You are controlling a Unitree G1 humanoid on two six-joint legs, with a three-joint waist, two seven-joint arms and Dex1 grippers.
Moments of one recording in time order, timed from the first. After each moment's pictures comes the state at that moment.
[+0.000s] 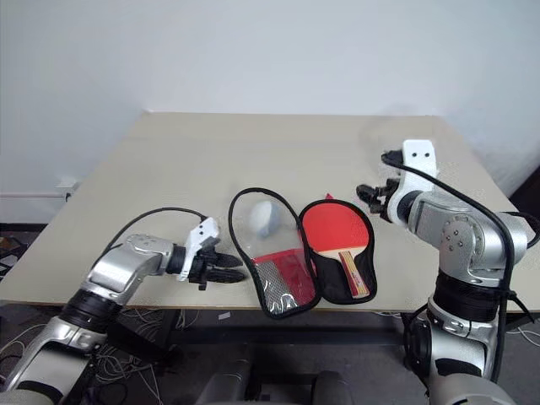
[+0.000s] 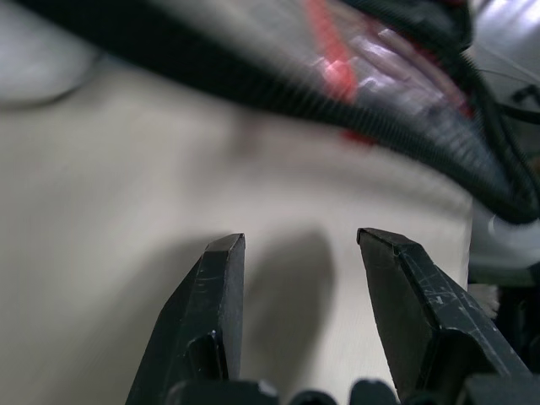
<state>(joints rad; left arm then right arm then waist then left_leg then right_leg) -0.50 0.56 -0.34 0.13 -0.28 0.66 -1.15 -0.65 -0.43 -0.33 -0.30 0.45 1.37 0.13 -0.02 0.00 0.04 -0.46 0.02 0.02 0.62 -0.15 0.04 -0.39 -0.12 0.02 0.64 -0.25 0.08</state>
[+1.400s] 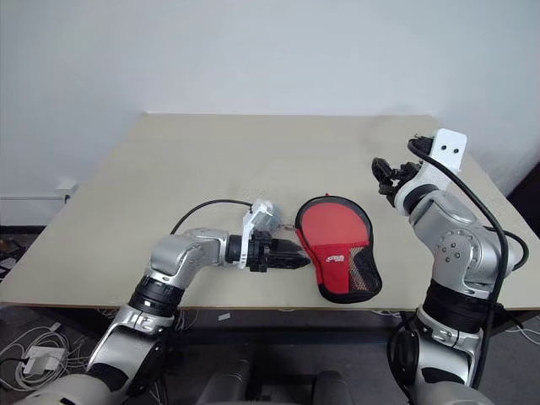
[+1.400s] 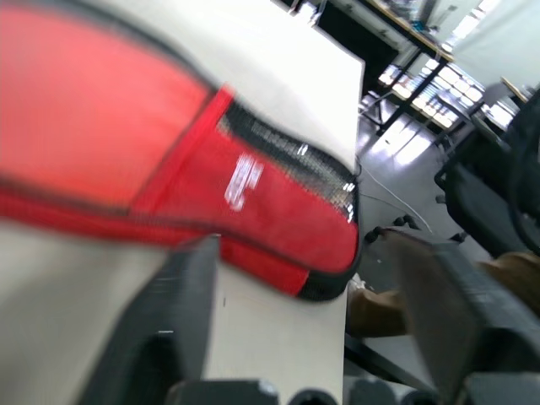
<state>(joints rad) -0.59 0.18 -0.21 0.14 -0.41 1.01 -0.93 -0.58 -0.32 -0.42 -0.27 0.51 1.08 0.02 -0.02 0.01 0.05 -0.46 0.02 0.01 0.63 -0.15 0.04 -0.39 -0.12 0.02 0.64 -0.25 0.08</state>
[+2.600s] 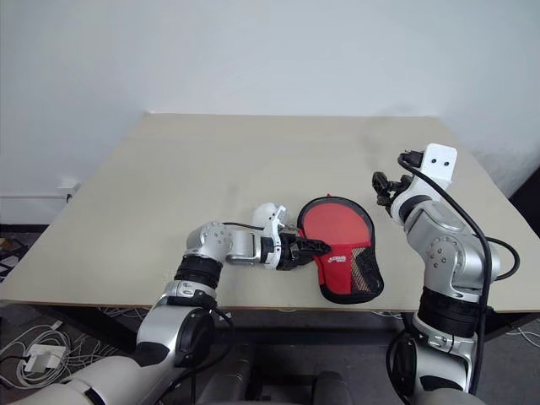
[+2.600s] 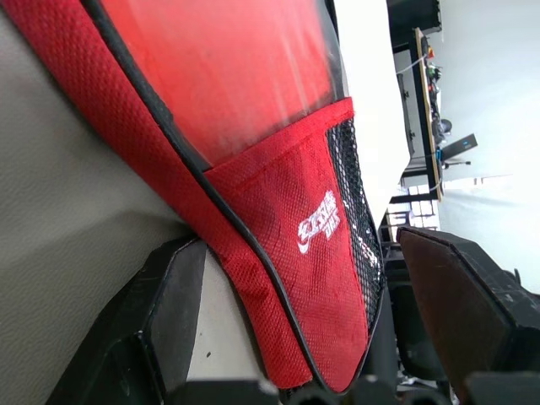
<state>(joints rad) -0.84 -0.14 0.23 0.67 -0.57 1.30 -0.35 -0.53 -0.31 -0.38 -0.25 0.43 1.04 -0.02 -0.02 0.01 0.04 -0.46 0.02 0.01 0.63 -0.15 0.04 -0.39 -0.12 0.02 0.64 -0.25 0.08</state>
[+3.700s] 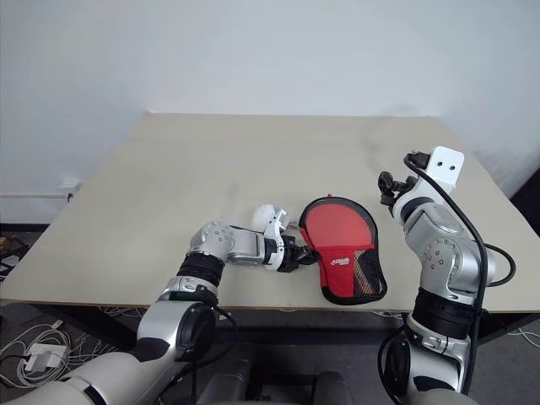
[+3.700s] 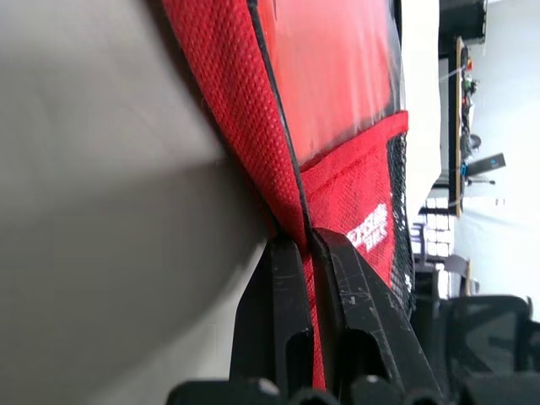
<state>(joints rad) -0.87 -0.14 0.29 0.72 -0.68 1.38 -0.16 -0.53 -0.25 -0.42 -0.24 0.42 1.00 -0.07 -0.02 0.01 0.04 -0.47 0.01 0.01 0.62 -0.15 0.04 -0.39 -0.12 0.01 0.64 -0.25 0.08</state>
